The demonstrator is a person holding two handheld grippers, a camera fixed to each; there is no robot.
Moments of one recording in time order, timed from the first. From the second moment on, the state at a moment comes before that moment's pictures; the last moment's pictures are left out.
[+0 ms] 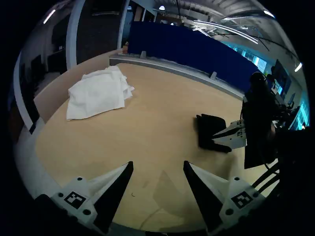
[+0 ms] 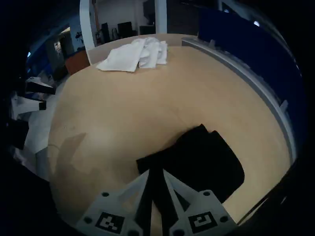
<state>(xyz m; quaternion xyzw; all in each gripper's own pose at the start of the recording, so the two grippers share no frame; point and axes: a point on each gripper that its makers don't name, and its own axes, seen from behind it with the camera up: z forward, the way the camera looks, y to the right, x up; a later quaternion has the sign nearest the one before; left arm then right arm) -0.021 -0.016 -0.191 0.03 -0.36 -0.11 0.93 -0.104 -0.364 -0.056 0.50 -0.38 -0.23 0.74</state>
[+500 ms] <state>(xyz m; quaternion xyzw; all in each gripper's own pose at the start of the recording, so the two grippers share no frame) -0.018 -0.014 -0.190 0.02 -0.36 -0.11 0.93 -0.092 -0.334 -0.054 0.47 -0.37 -0.24 0.76</state>
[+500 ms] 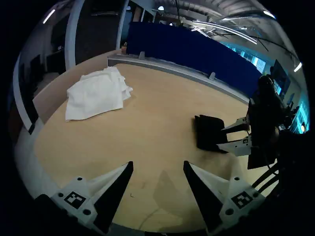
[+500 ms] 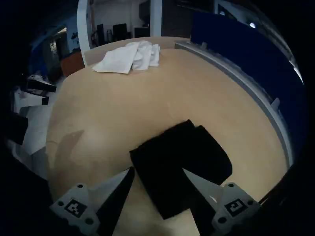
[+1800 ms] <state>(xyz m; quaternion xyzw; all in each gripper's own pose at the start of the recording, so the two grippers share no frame) -0.019 -0.002 -0.190 0.01 -0.36 -0.11 0.93 -0.126 -0.253 -0.083 0.40 -0.42 -0.22 0.78</state>
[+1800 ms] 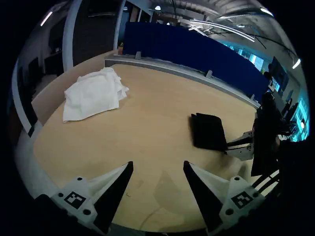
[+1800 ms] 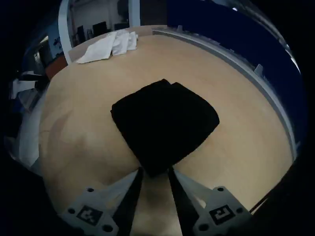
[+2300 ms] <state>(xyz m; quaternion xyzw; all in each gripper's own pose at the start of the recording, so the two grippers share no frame) -0.020 0.000 -0.187 0.01 -0.36 -0.11 0.93 -0.127 -0.255 -0.081 0.41 -0.43 -0.20 0.78</state>
